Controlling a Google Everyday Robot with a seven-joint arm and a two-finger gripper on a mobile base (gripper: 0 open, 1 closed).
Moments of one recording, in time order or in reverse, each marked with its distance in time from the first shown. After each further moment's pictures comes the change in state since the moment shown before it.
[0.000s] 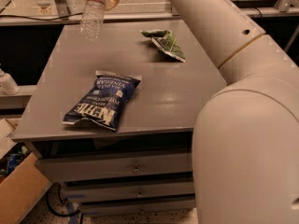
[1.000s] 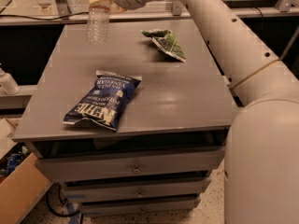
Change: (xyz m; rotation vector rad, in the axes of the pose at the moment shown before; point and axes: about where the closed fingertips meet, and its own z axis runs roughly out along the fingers) arm -0.013 0.012 -0.007 0.263 0.020 -0.212
